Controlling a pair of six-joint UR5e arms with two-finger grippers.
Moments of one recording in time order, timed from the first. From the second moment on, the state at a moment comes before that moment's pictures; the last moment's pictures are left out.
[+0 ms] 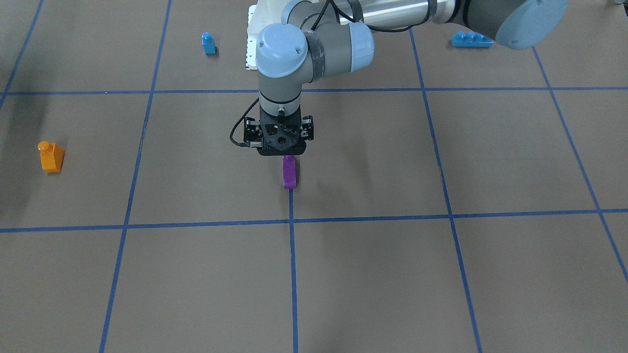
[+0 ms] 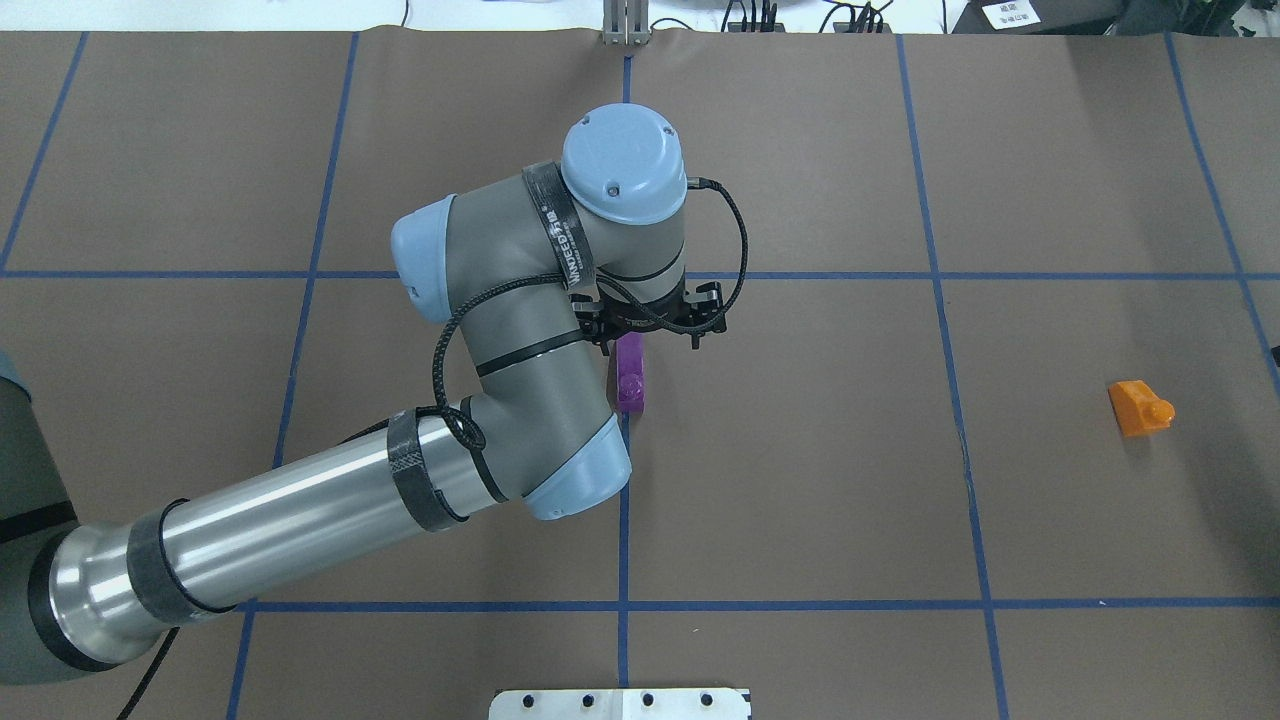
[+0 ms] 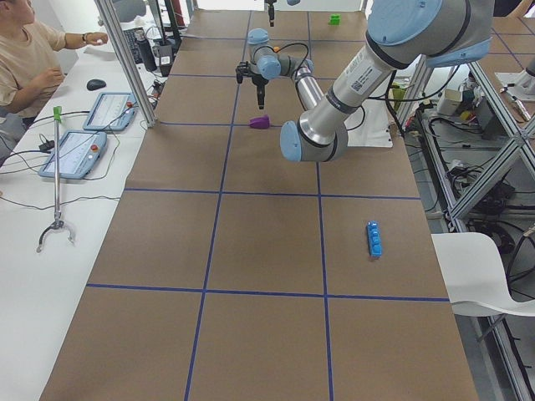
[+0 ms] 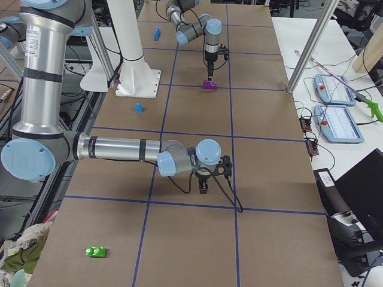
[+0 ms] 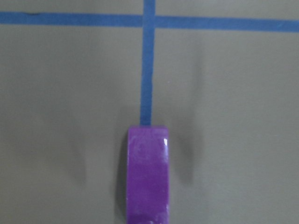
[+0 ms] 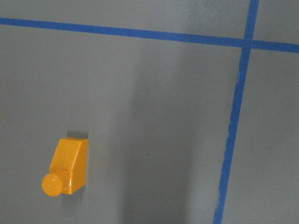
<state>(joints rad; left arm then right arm) -0.55 -2.56 -1.44 -1.53 -1.97 -1.25 1.33 -1.71 1.68 -1.31 2.47 0.26</state>
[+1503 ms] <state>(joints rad) -0.55 -2.55 -1.47 -1.51 -1.97 -1.31 0.98 -1.66 1.75 -1.31 2.24 0.51</state>
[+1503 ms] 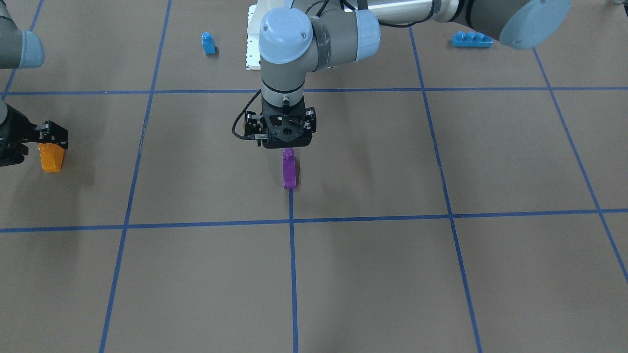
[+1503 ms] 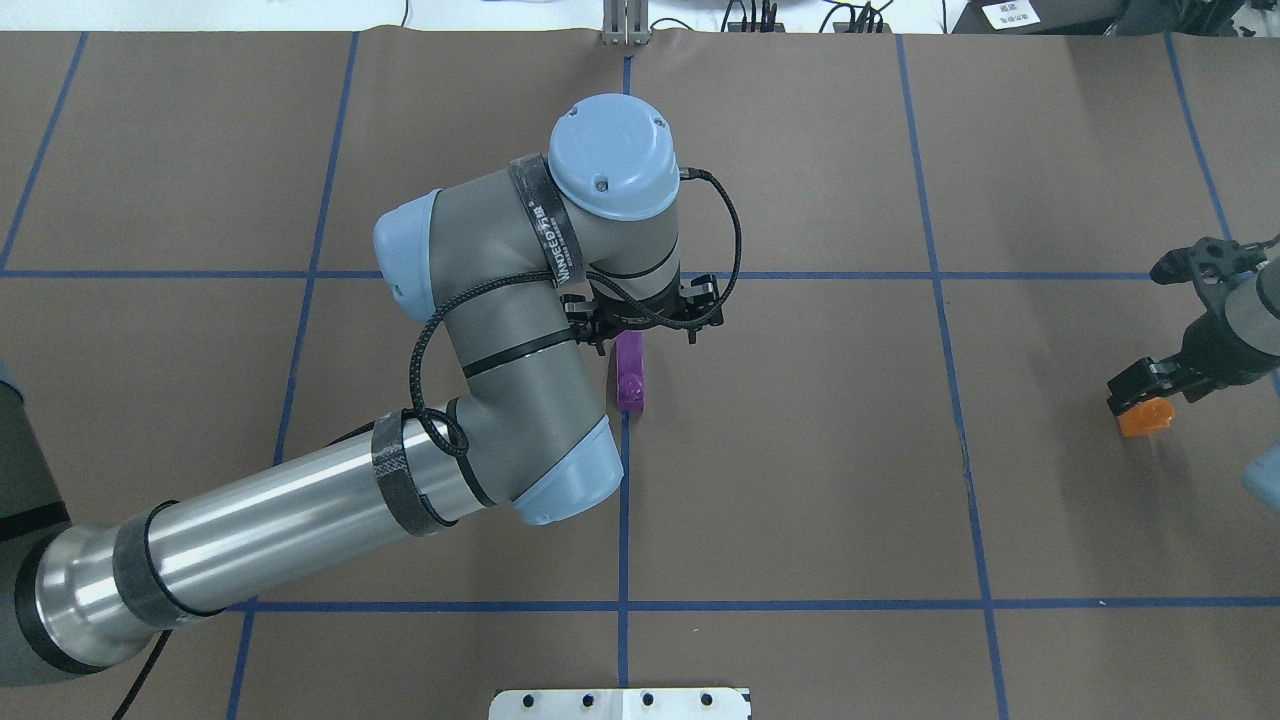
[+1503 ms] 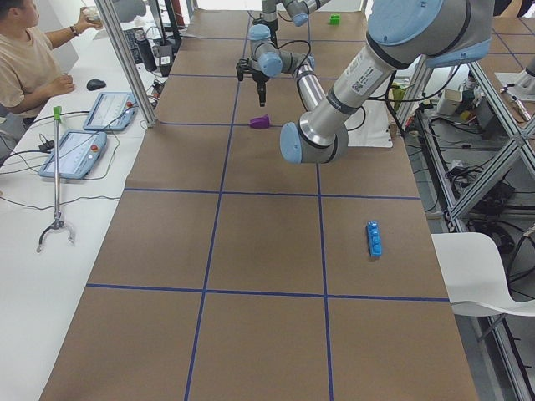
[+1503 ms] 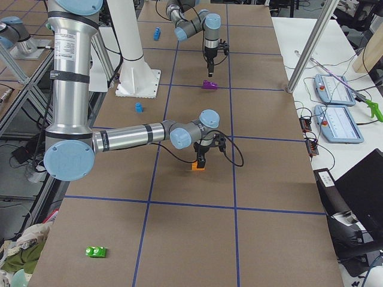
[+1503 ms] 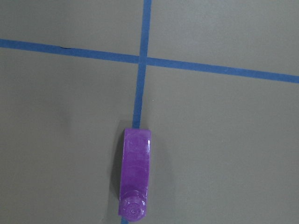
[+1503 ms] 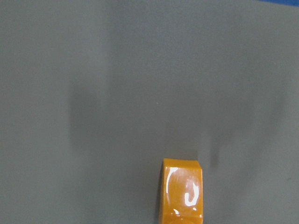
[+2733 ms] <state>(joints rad) -0.55 -2.54 -1.47 -1.51 -1.96 -1.32 0.95 -1.63 1.69 -1.31 2.23 0.47</state>
